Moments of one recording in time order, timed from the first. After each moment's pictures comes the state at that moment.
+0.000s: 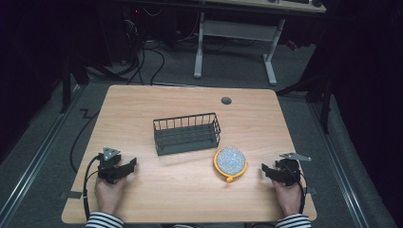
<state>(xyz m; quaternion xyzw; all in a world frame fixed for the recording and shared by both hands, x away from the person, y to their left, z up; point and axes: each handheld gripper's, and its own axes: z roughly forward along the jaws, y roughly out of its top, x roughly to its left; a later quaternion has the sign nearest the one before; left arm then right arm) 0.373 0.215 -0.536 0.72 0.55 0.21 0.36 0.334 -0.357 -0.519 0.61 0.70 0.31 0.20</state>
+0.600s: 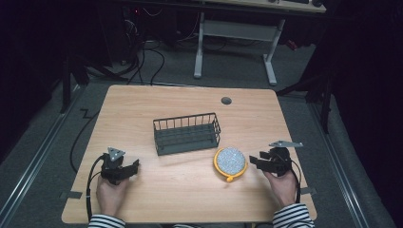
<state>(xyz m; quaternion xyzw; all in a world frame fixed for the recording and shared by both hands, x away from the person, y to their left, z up) 0.372 0.205 -0.537 0.74 0.54 0.23 0.34 0.356 -0.318 -0.477 0.54 0.75 0.35 0.14</state>
